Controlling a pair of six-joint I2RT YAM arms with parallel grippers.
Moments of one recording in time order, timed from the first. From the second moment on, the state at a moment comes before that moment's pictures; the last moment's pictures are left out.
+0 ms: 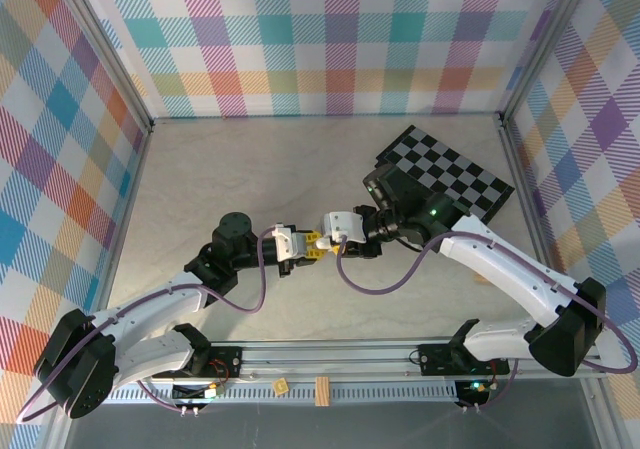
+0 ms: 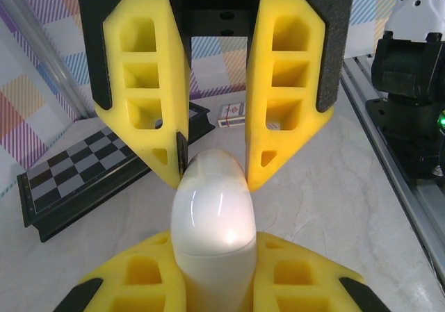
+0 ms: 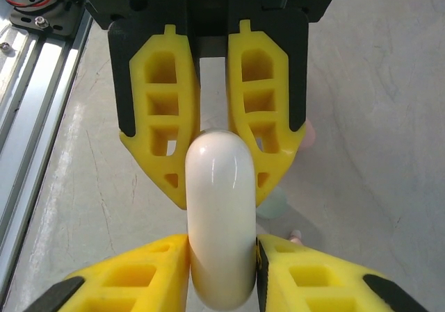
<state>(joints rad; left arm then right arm) -0.66 1.05 0.50 0.36 0.69 0.42 0.79 1.28 1.22 -0.81 -0.44 -0.87</state>
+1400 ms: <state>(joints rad) -0.65 0.91 0.34 0.48 0.19 0.07 0.49 1.74 1.17 -0.27 -0.28 0.09</state>
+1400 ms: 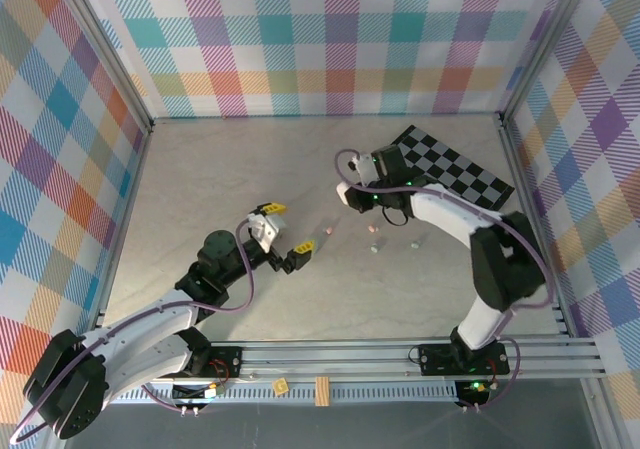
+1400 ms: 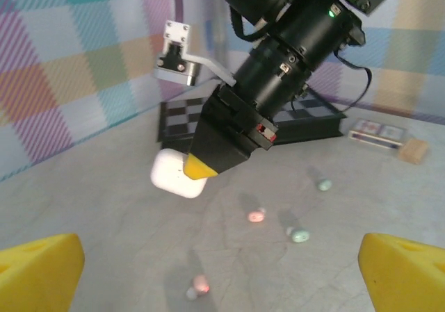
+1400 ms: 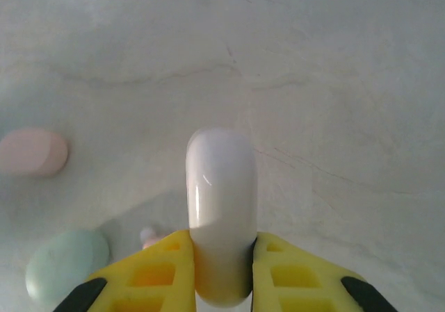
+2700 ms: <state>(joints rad) -0.81 1.51 0.87 -0.33 -0.28 -0.38 0.43 1.64 1.14 -0.25 -0.14 0.57</state>
